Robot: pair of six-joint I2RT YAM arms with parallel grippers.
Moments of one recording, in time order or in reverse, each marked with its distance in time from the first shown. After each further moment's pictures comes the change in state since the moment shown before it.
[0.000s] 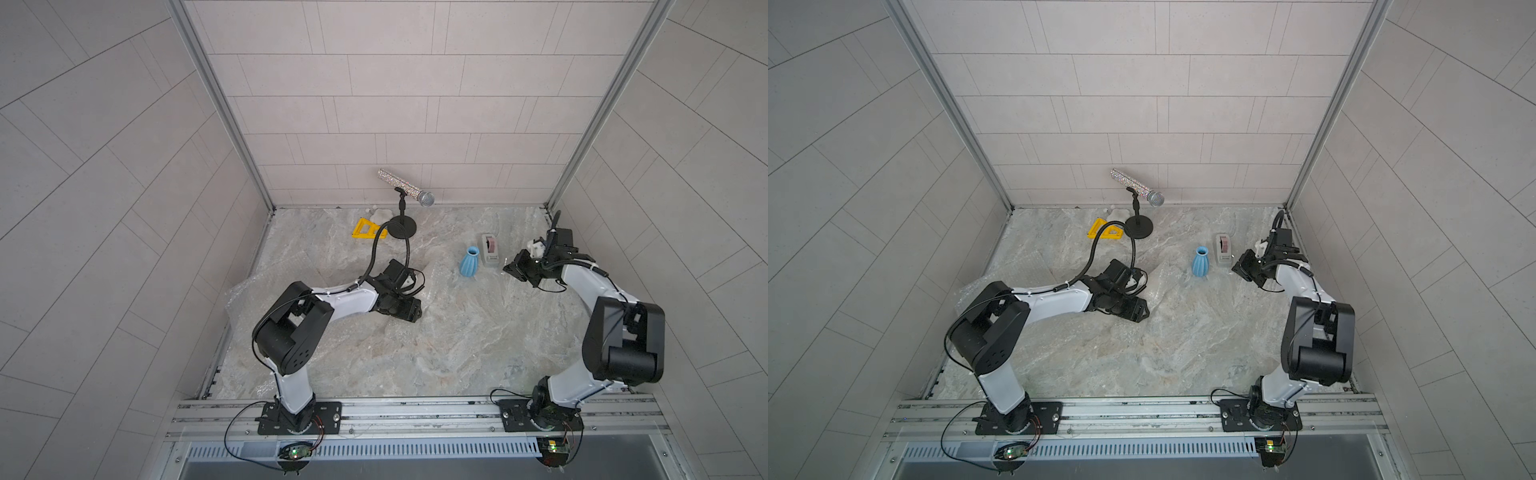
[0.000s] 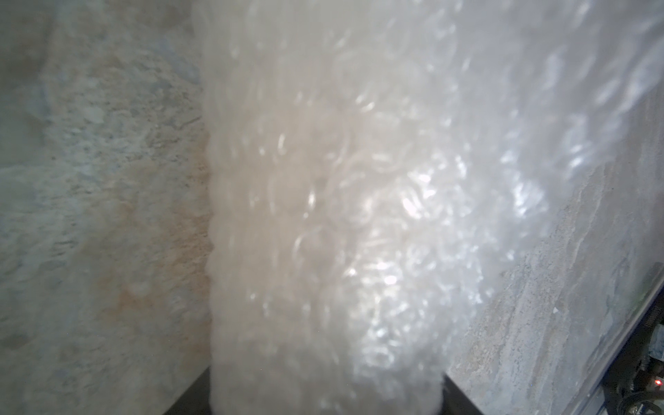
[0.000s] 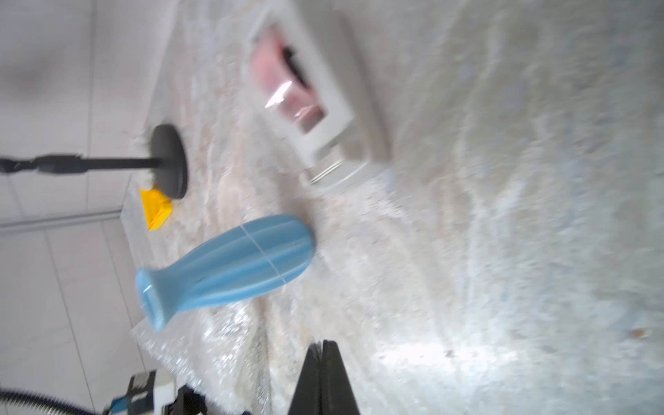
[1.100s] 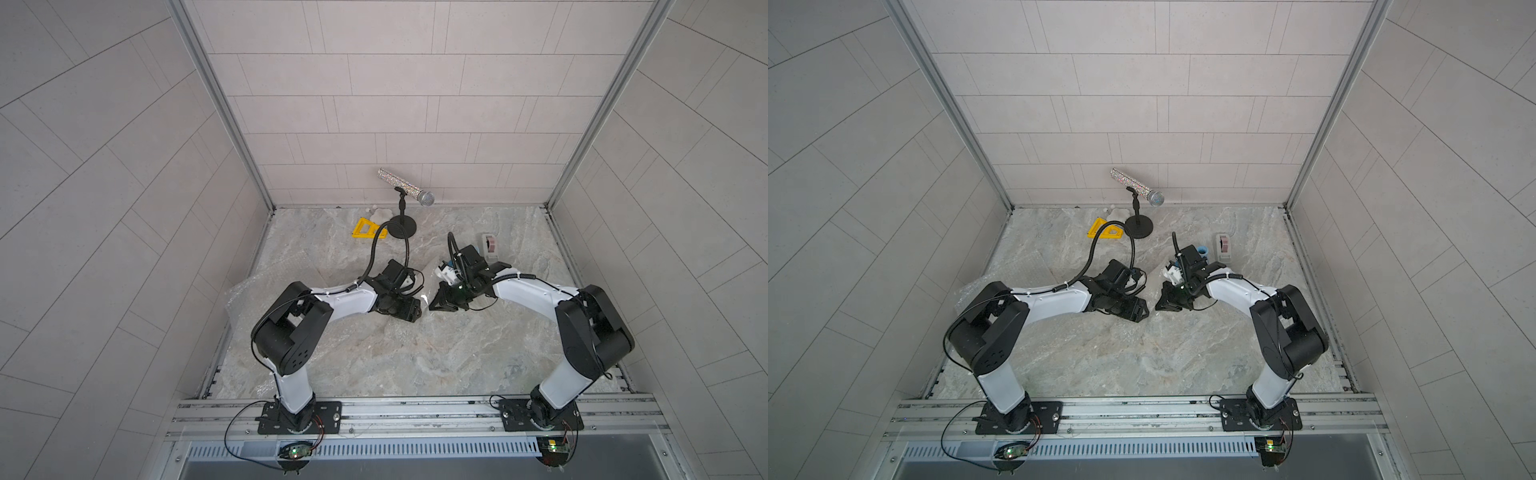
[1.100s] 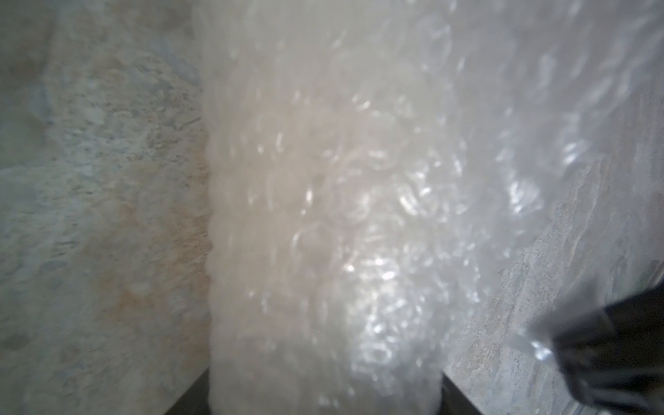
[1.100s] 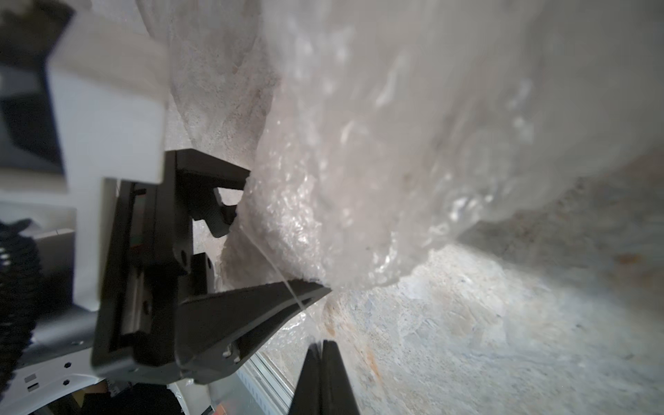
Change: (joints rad) left arm 0.003 -0.008 -0.016 0.018 0.007 0.004; right arm 0.637 0.162 -0.004 0.045 -0.063 0.016
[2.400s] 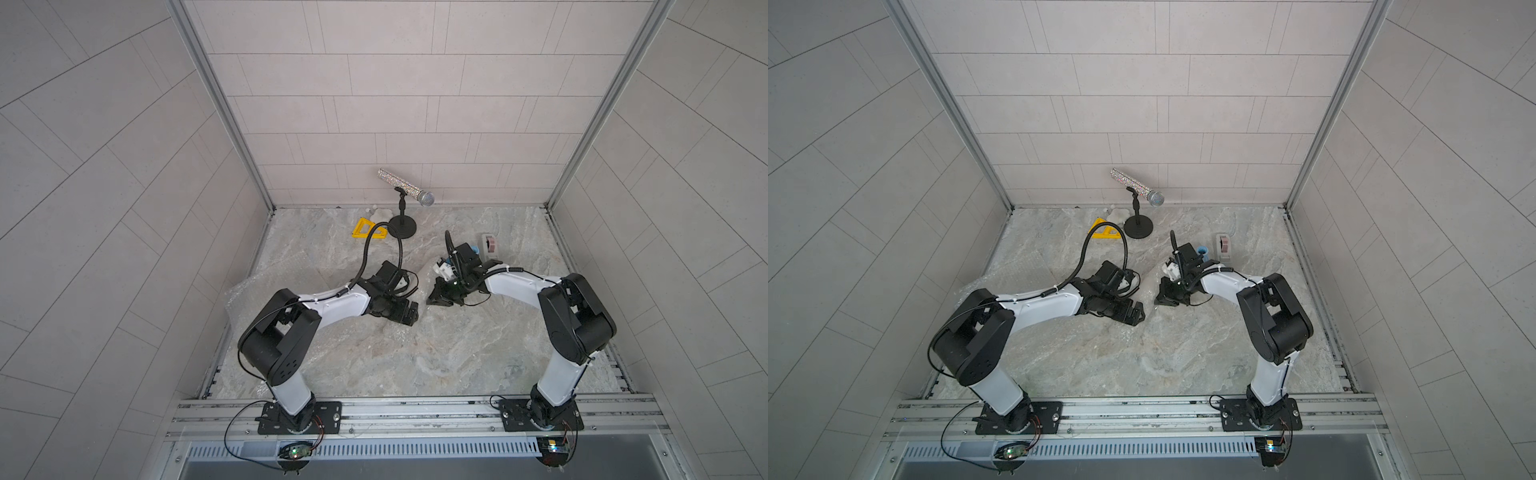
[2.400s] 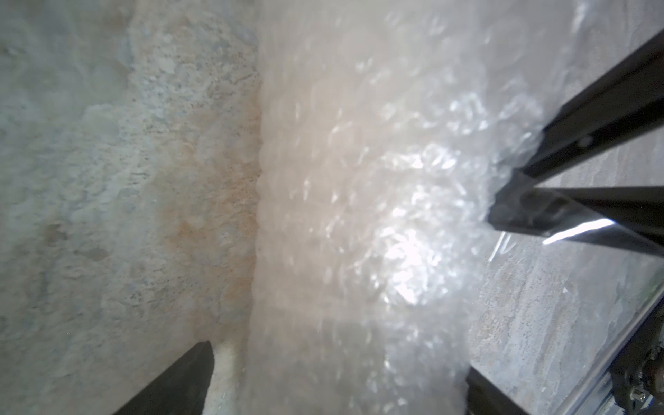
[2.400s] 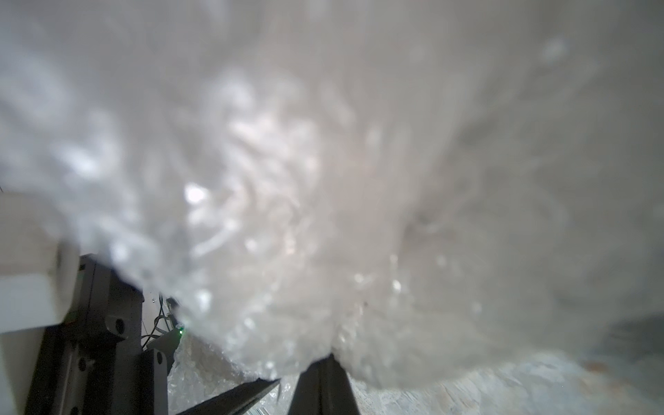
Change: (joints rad) left arm 0.010 -0.098 -0.050 -0.034 -0.020 -0.008; right arm -0.020 0.099 0.033 0.091 0.027 0.039
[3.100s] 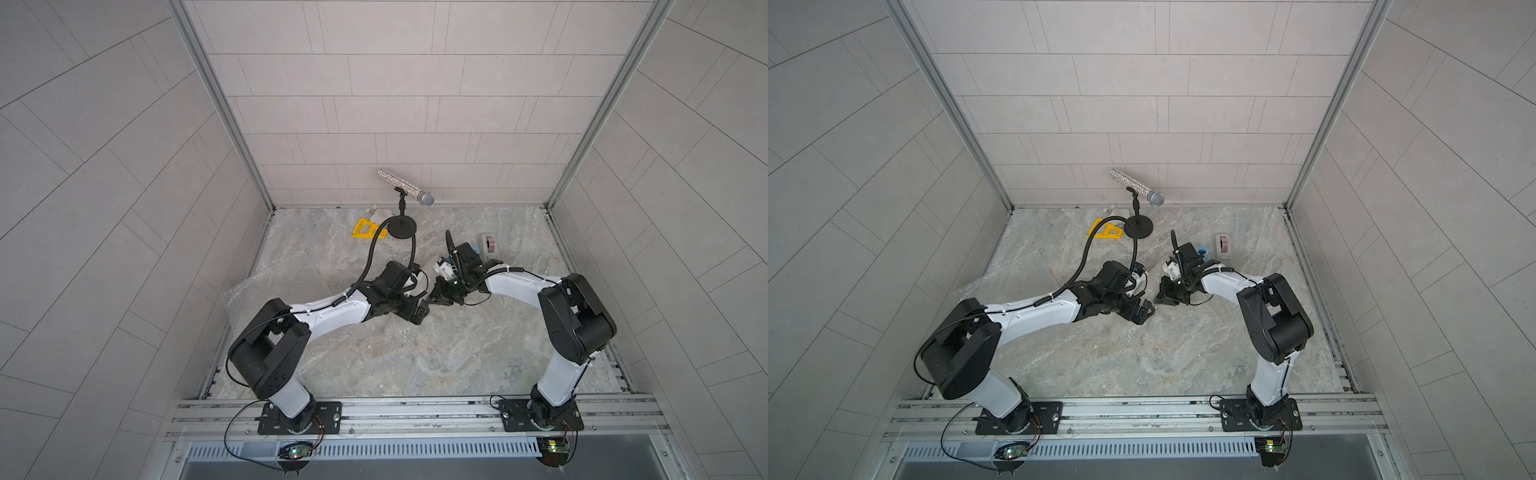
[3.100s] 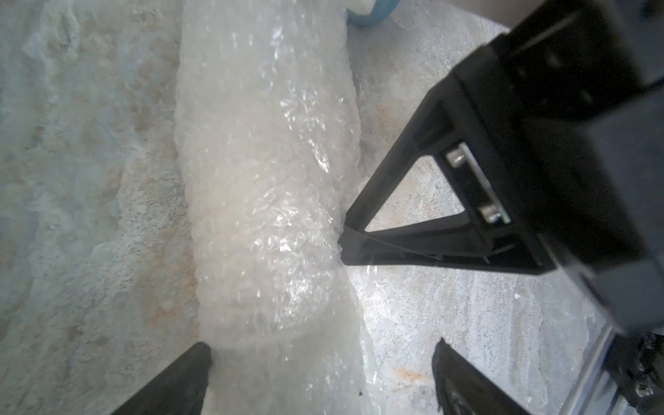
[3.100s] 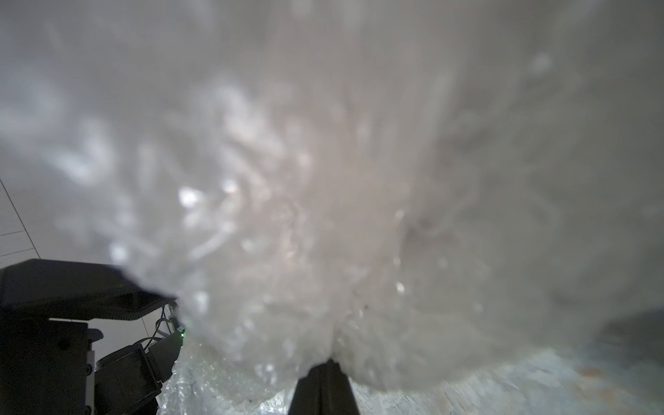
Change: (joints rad) left arm -0.080 -0.068 -0.004 0.135 -0.072 0.111; right arm -0.001 0.000 0.000 0.010 0.000 0.004
